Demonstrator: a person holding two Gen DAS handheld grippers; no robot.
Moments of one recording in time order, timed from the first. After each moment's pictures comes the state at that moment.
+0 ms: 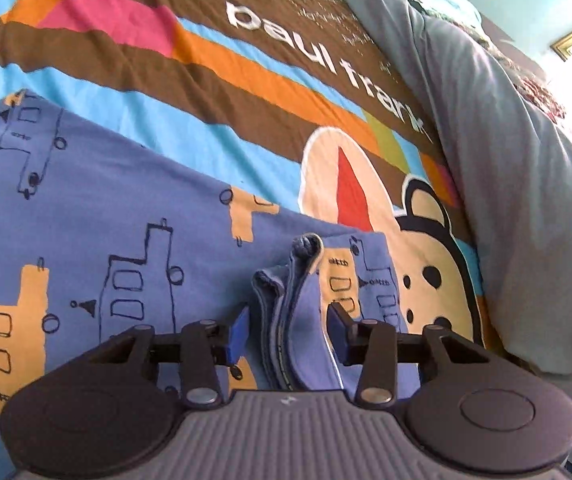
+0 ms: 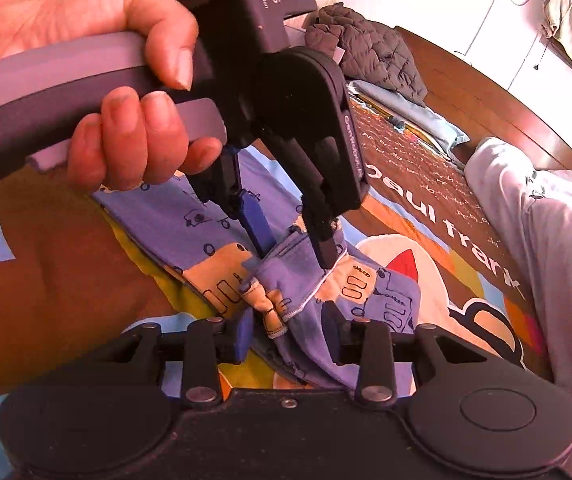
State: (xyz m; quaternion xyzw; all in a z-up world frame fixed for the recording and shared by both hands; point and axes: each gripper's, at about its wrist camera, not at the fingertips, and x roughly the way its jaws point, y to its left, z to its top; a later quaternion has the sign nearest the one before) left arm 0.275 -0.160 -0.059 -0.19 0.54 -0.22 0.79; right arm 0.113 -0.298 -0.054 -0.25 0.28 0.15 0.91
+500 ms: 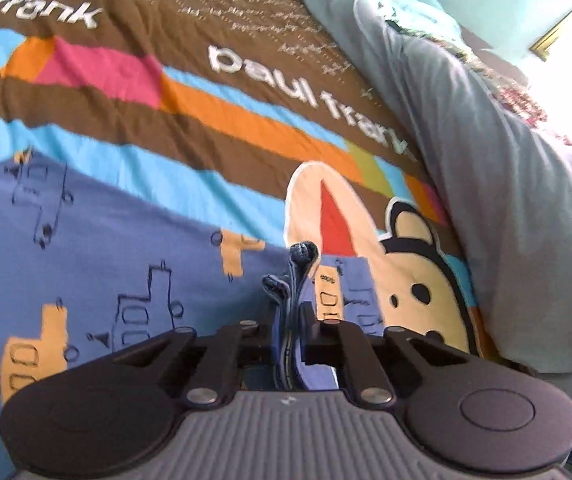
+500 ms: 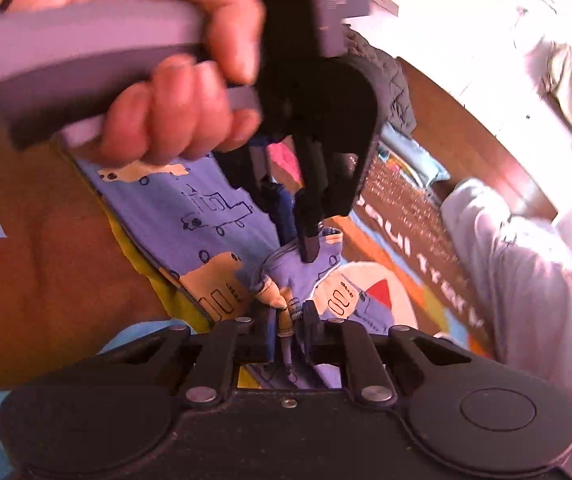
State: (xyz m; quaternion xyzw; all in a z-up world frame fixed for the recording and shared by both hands) left arm 0.271 -0.152 -0.028 -0.17 0.49 -0.23 0.82; right arm 0.098 -0.274 -0.059 -0.34 0.24 0.13 0.90
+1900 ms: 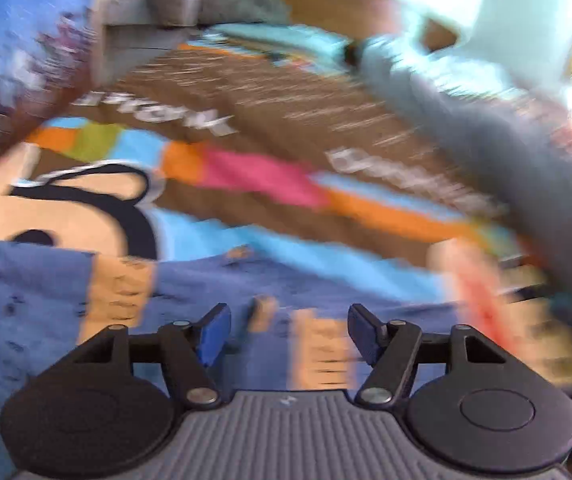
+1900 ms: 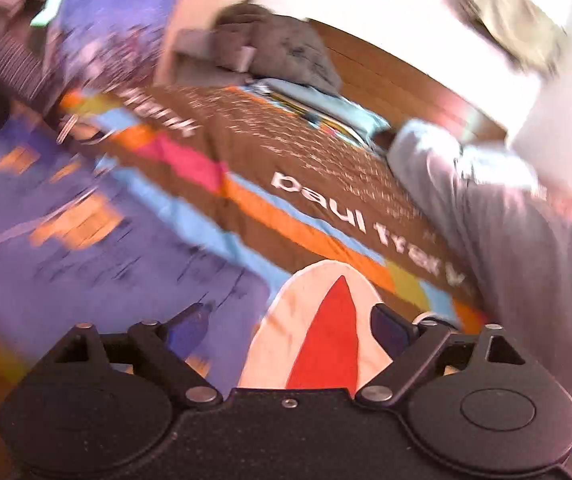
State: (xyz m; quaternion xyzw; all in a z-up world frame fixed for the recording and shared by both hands) left arm 0.268 -0.064 -0.034 -0.06 0.39 -0.07 0.92; right arm 0.203 -0.288 -0.042 -0.19 0.27 0.02 0.94
